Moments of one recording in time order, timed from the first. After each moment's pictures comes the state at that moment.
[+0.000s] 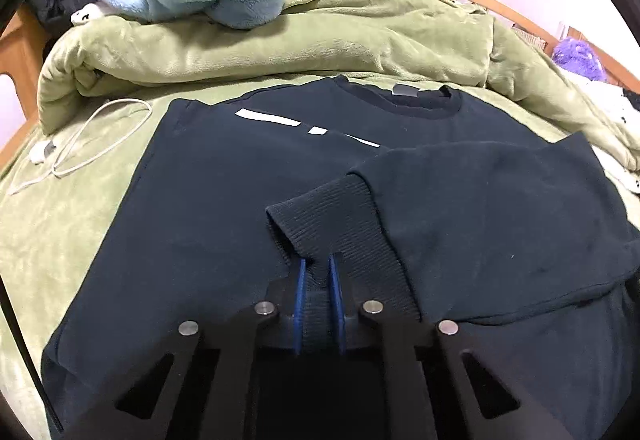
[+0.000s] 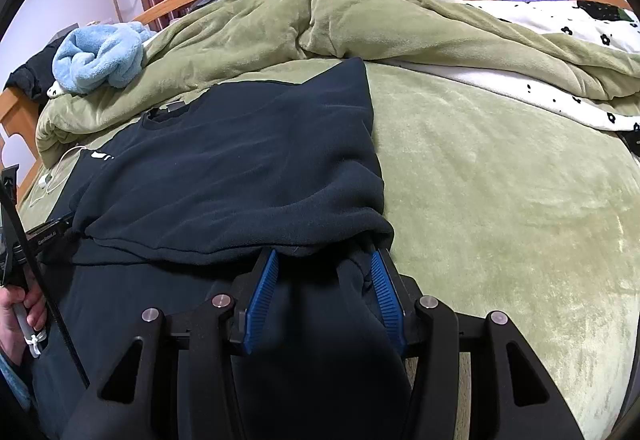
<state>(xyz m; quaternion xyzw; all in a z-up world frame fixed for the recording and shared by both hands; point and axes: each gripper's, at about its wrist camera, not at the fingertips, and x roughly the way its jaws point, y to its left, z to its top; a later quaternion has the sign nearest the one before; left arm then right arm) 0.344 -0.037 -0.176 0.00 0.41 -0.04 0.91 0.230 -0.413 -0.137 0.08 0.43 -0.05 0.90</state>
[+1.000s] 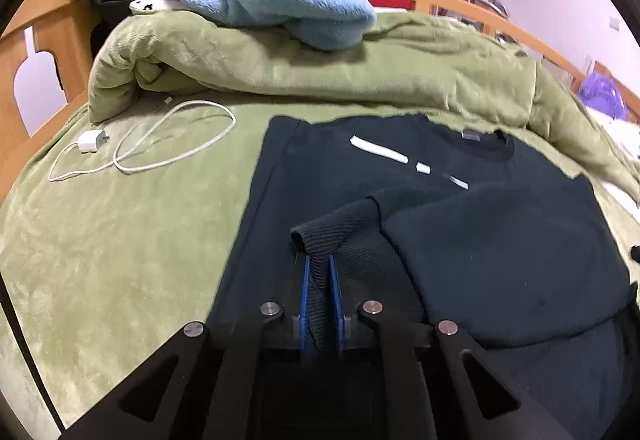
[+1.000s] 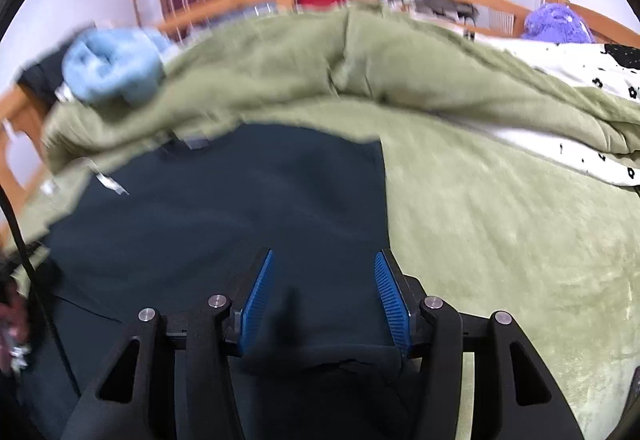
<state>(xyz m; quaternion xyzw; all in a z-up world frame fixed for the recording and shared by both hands) 0.338 0.043 -0.158 -0.02 0.39 0.01 0.92 0.295 -0.383 -0.123 0.04 0.41 -0.03 0.91</state>
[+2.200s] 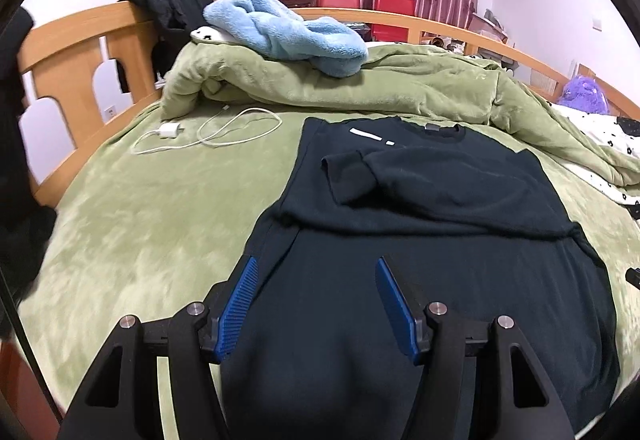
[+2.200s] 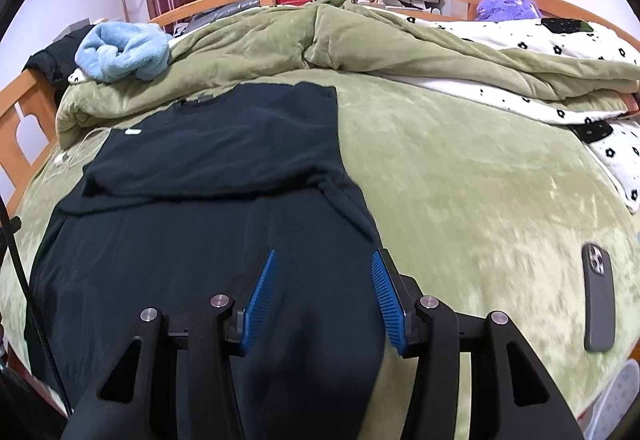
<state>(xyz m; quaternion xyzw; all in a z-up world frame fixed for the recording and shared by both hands) 0.132 0.045 -0.080 -0.02 0.36 0.04 0.93 0.096 -0.379 -0.089 0.06 0.41 -0.07 0.91</state>
